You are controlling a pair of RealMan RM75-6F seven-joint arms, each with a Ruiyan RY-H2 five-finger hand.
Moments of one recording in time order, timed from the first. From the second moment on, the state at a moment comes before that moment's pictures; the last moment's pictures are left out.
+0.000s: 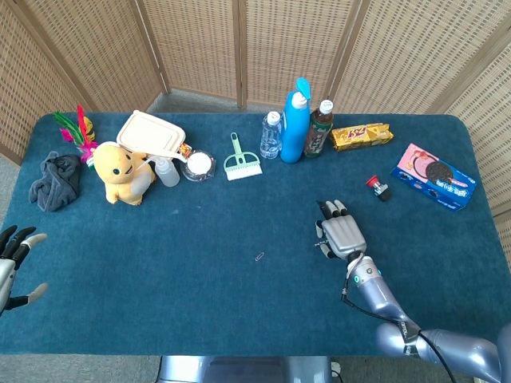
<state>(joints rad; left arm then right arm) -0.08 -0.88 0.01 -1.87 1.49 1.42 0.11 0.70 -1.50 0.13 -1.50 -0.94 0.95 -0.54</state>
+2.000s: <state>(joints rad) -0.08 -0.87 0.01 -1.87 1.49 1.41 0.13 0.71 -1.52 0.10 -1.48 -0.95 0.95 -0.51</state>
